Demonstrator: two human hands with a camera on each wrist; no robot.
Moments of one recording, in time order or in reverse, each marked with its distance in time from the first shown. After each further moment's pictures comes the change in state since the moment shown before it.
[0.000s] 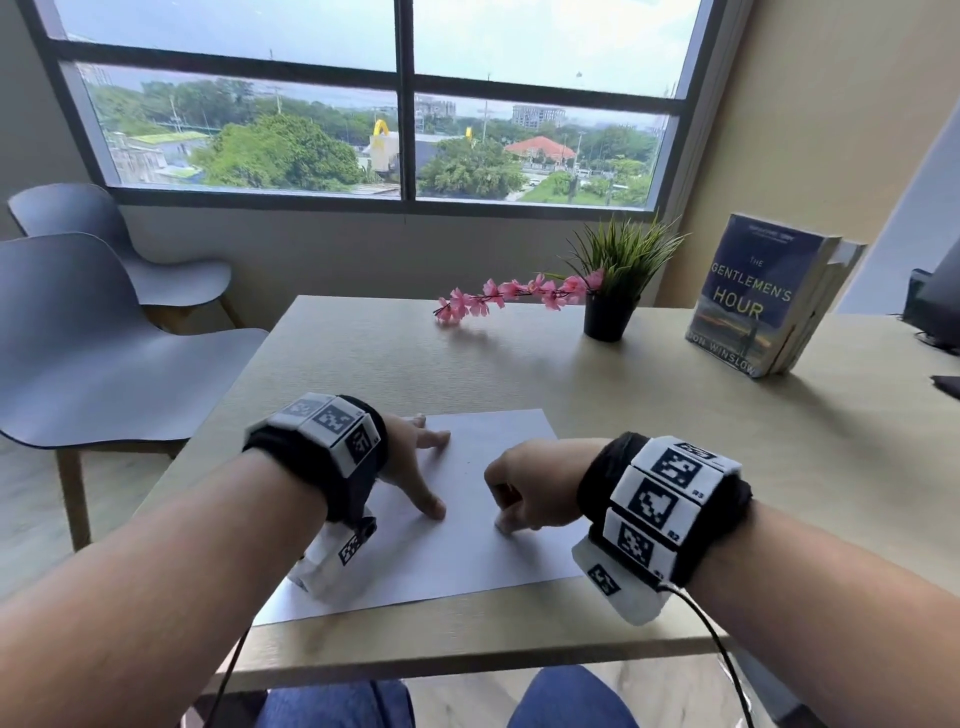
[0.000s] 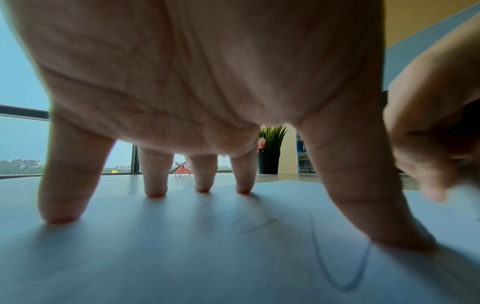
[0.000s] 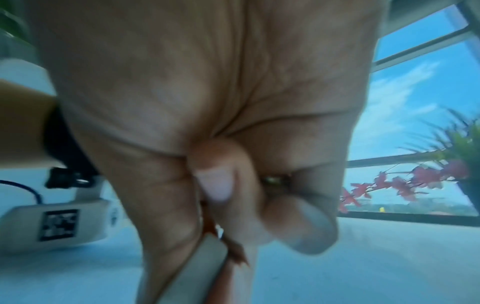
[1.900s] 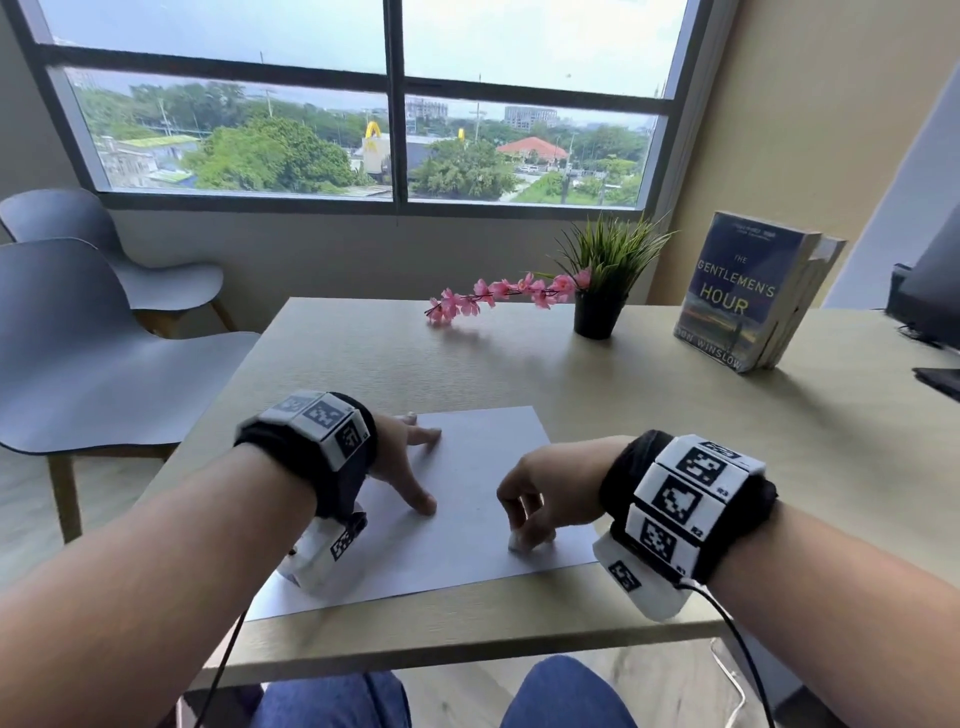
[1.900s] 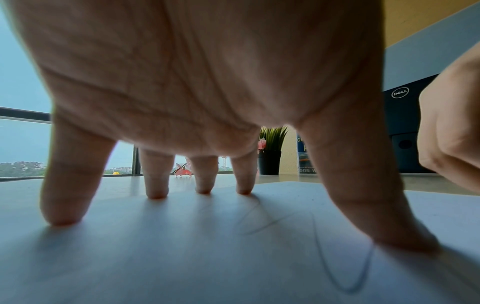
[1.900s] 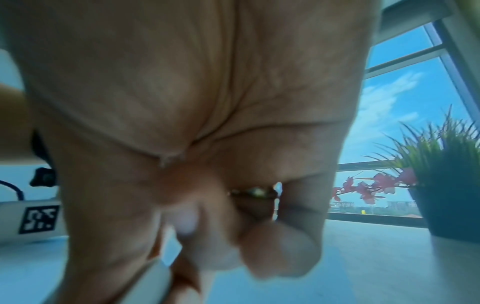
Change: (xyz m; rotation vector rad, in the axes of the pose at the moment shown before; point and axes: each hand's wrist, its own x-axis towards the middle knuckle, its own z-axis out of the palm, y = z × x) left_hand 0.000 0.001 -0.001 -0.020 0.004 0.004; right_hand -0.020 0.019 0.007 0.144 -0.105 -0.014
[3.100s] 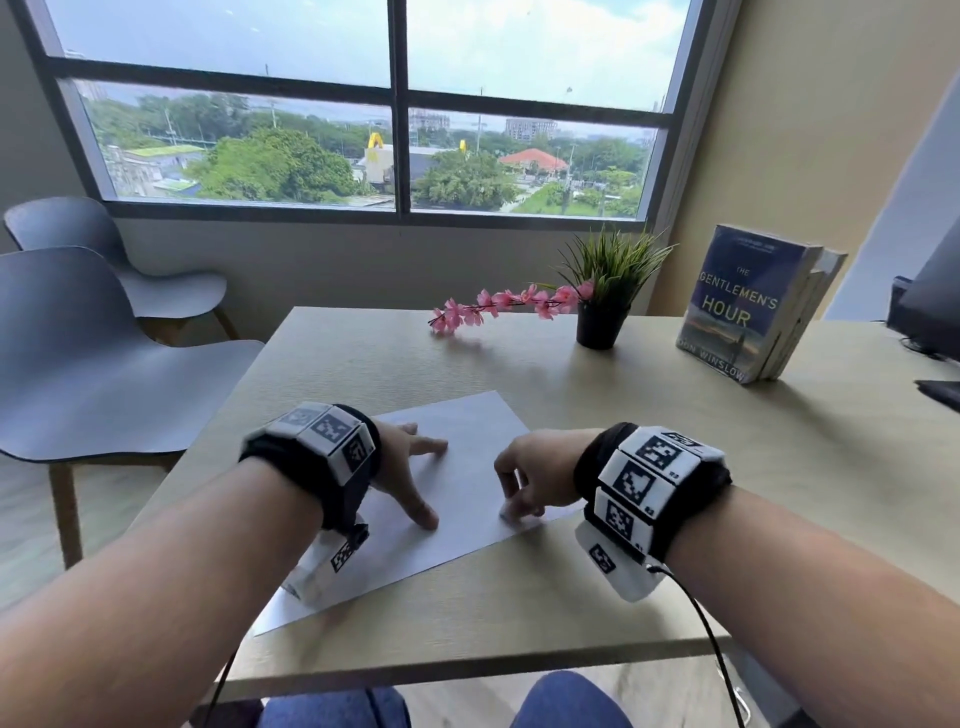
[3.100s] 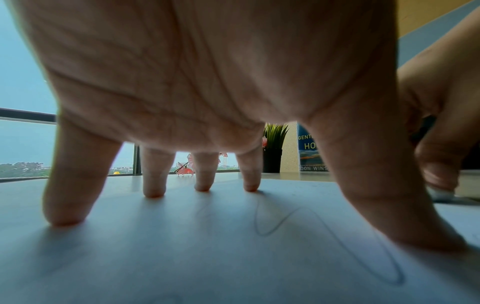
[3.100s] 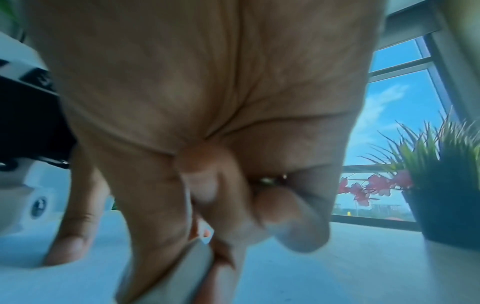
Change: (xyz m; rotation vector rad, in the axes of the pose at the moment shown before) left_hand -0.003 -0.002 -0.002 0.027 -0.010 -0.020; right_hand 0.024 -0.004 -0.014 -0.063 0.121 0.072
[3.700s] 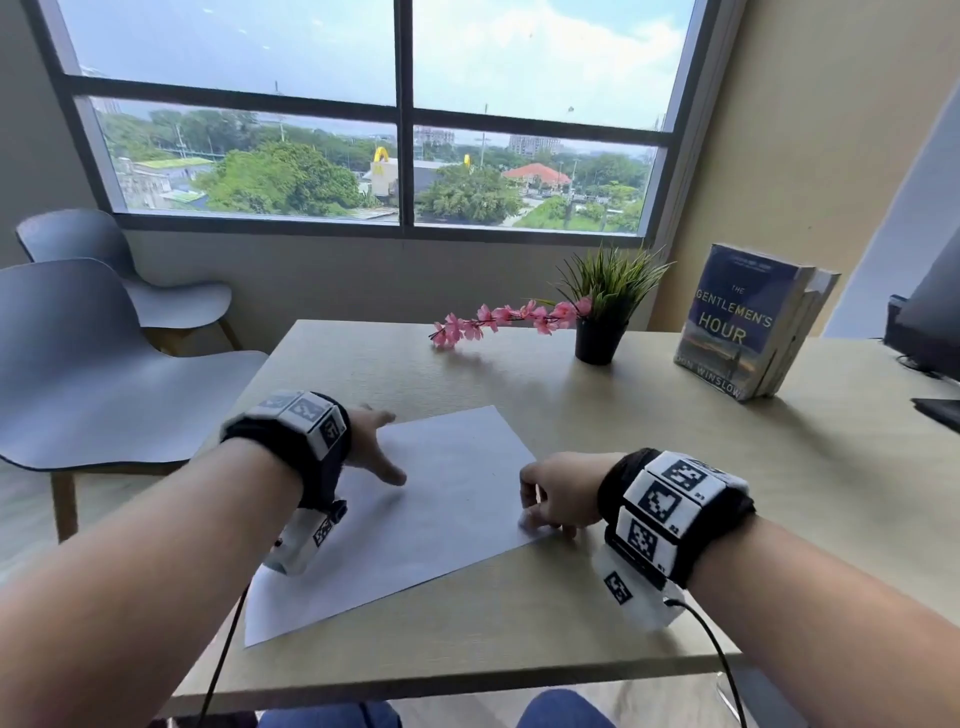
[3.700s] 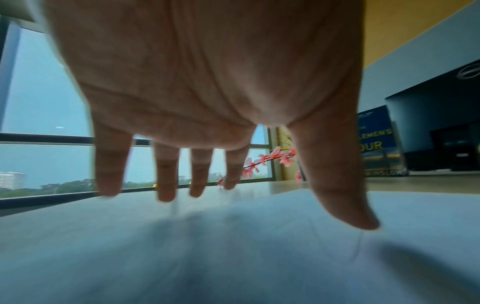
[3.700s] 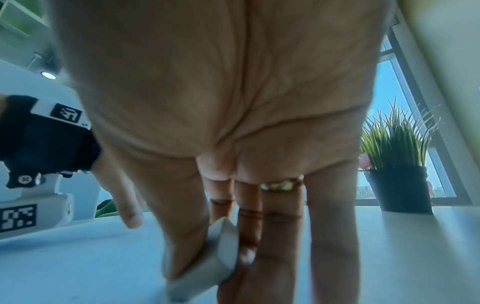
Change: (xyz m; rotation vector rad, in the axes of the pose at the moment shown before) left_hand 0.011 -0.030 -0.013 -0.088 0.189 -0.128; right_hand -0.005 0.018 0.008 0.064 -0.031 0.169
